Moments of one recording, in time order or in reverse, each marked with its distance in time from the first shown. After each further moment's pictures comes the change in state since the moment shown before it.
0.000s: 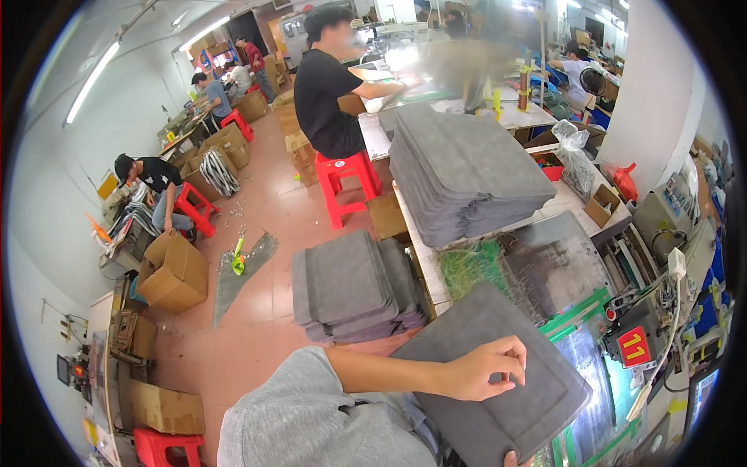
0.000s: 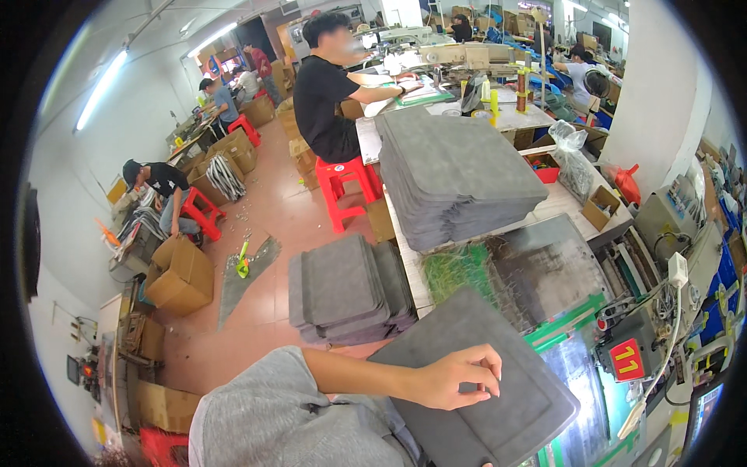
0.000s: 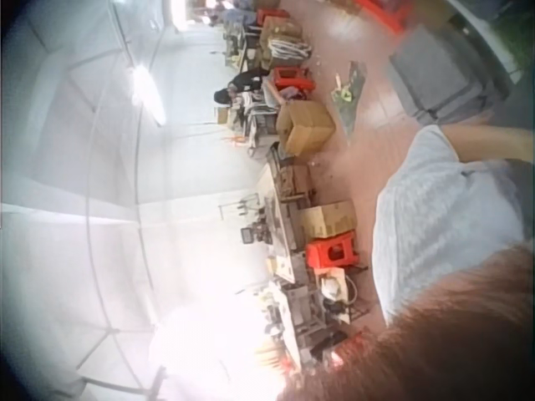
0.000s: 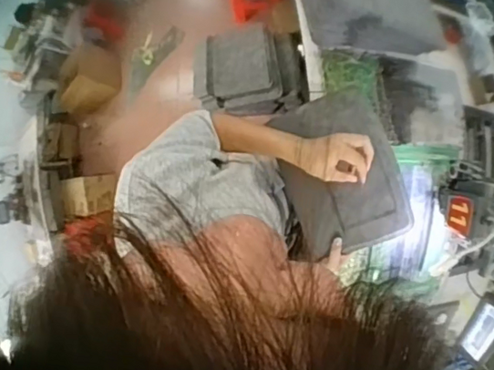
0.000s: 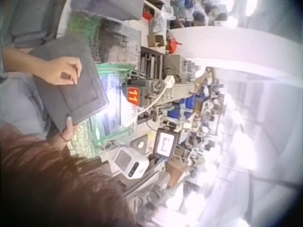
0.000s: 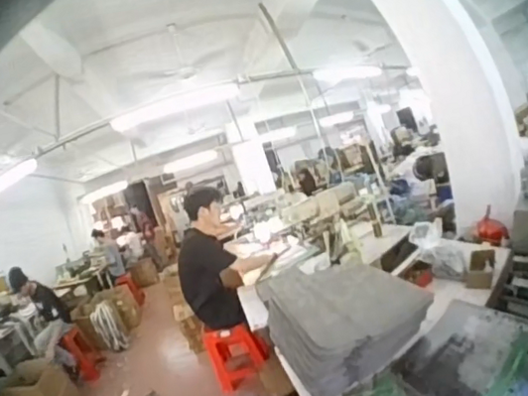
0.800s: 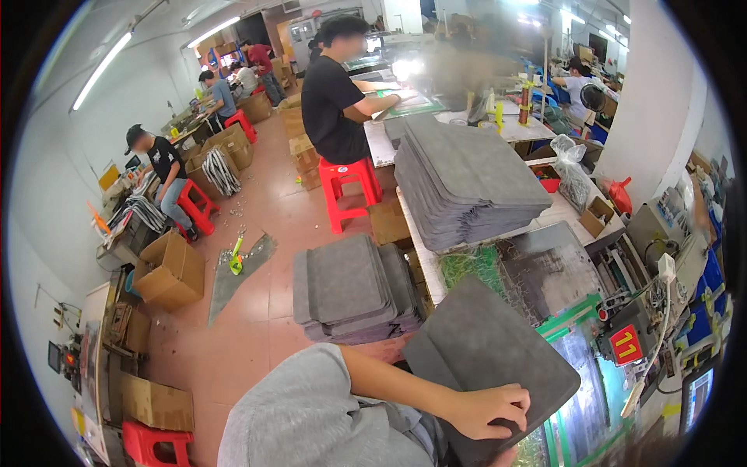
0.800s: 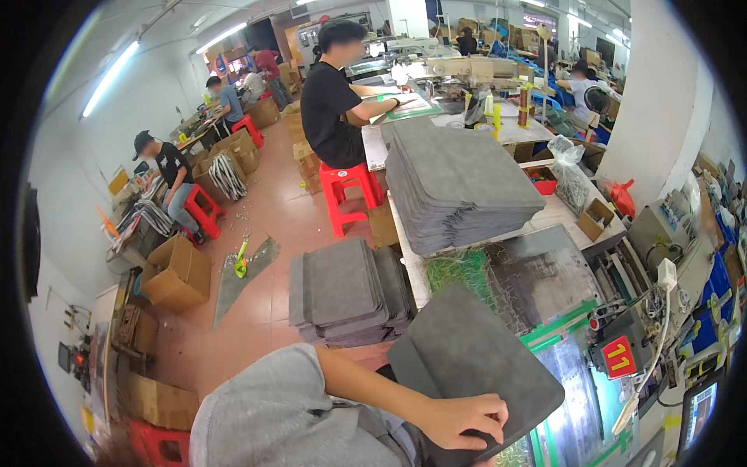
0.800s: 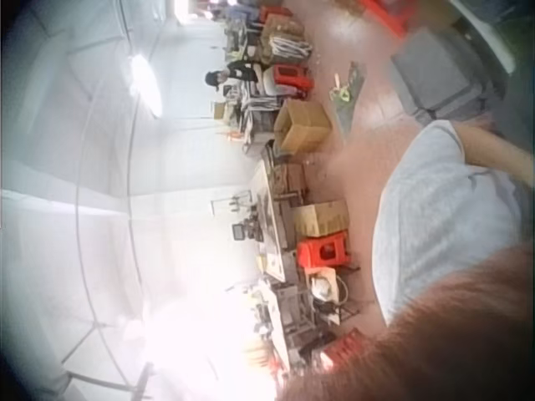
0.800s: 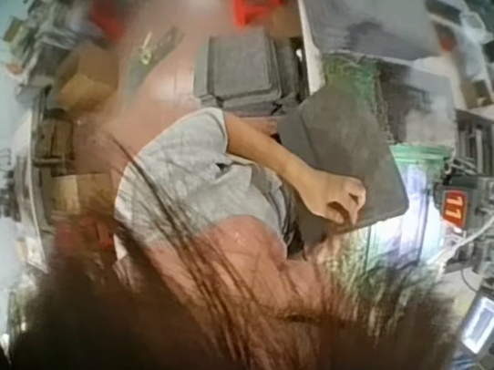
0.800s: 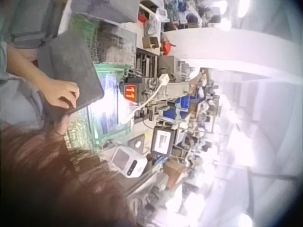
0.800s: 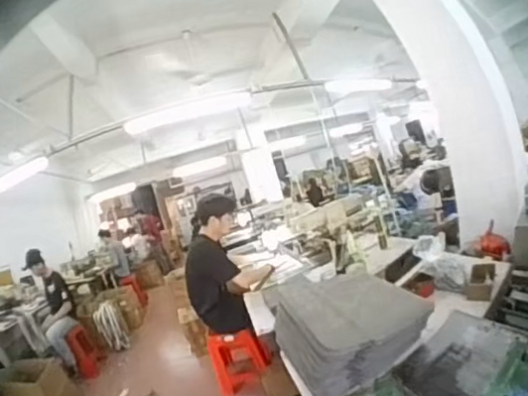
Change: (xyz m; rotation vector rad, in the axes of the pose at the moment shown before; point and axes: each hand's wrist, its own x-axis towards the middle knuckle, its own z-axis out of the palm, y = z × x) left_hand -0.016 0.004 0.061 0.105 -0.142 0.331; right_hand -0.011 0.009 -0.009 0.010 -0.138 0.020
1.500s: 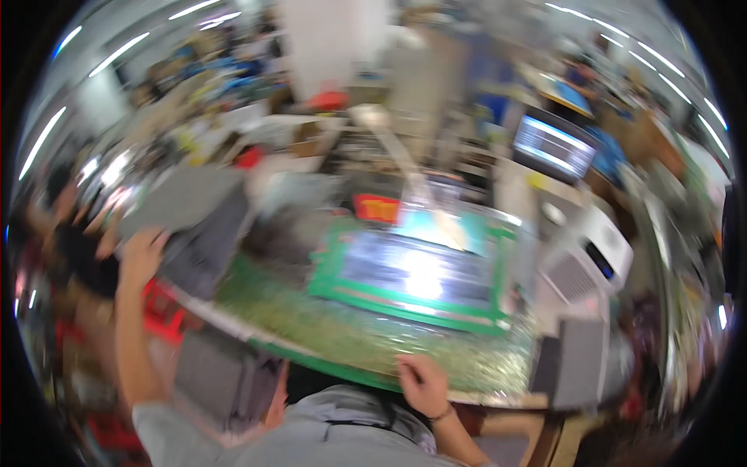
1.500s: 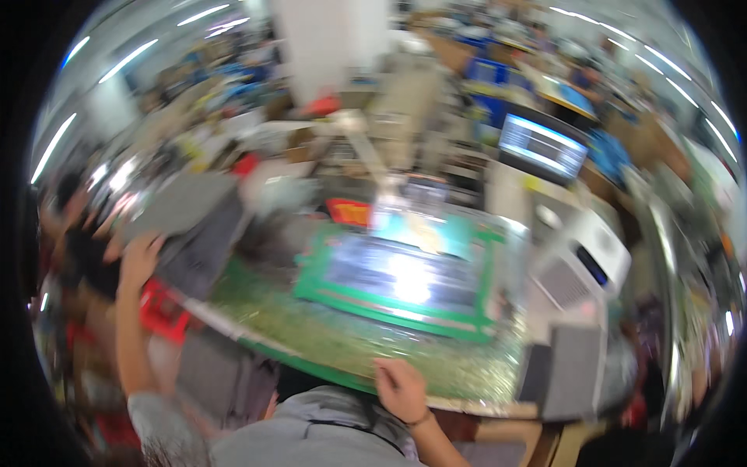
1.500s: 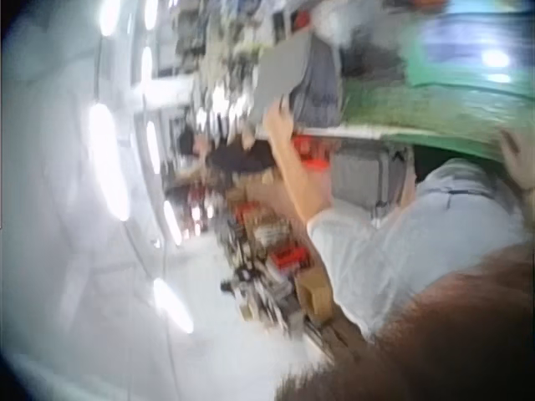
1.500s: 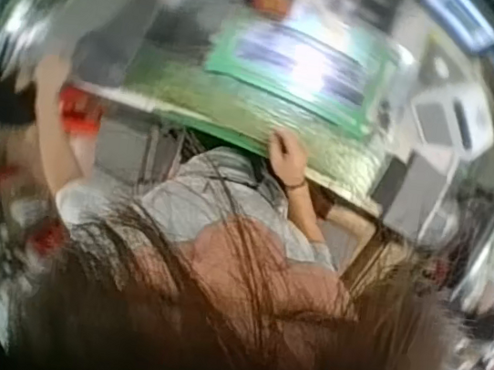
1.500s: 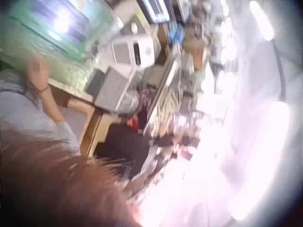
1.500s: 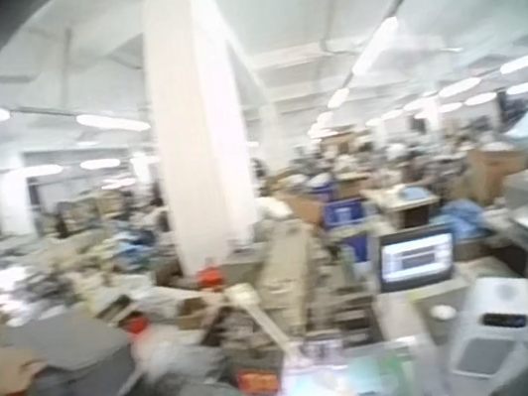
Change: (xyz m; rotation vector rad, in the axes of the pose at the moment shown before) left_hand 0.091 -0.089 -0.401 1.398 -0.306 -0.254; right_hand -0.014 -0.010 0.010 -1.138 0.393 -0.736
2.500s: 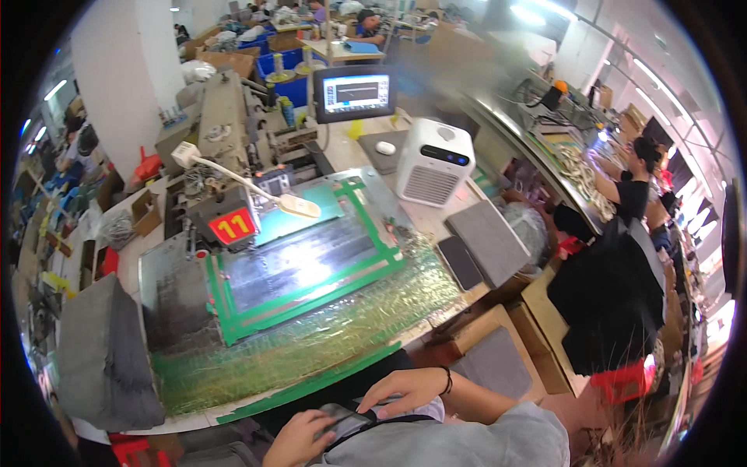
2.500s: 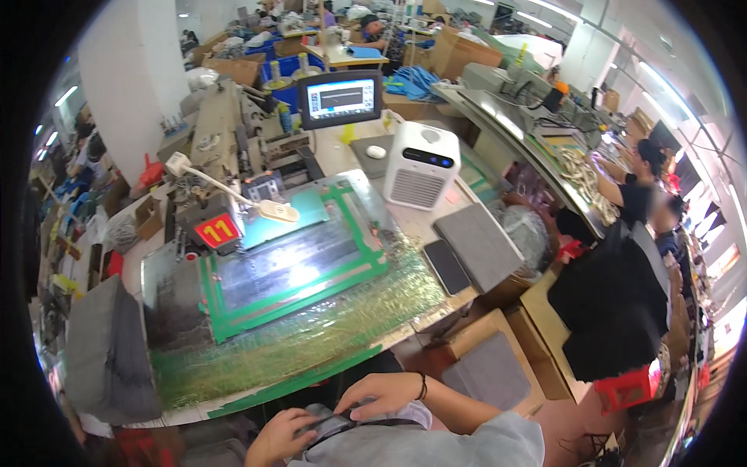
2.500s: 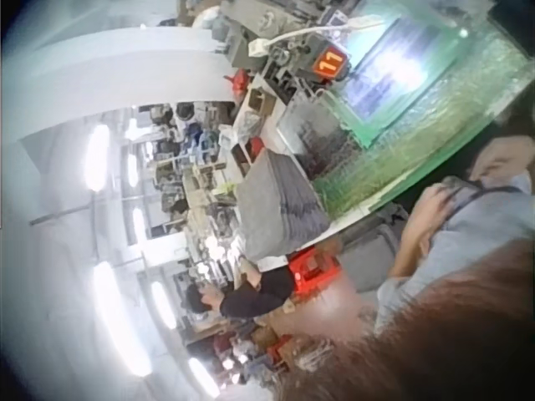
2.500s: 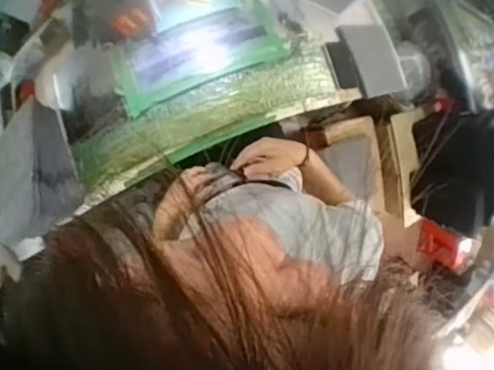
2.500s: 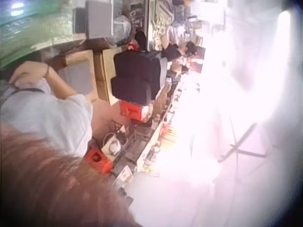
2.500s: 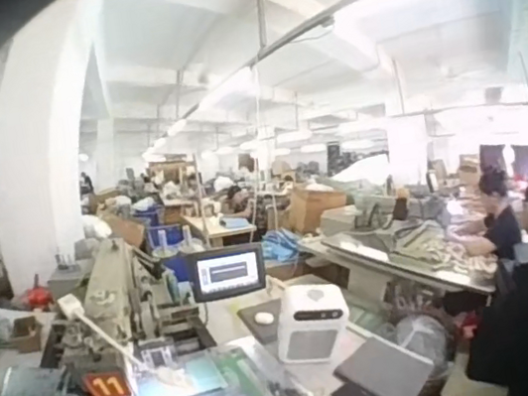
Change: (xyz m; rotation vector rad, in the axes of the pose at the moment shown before) left_hand -0.151 0.323 0.031 -1.211 -0.914 0.659; right_hand -0.059 -0.059 -0.036 0.407 -0.717 0.258
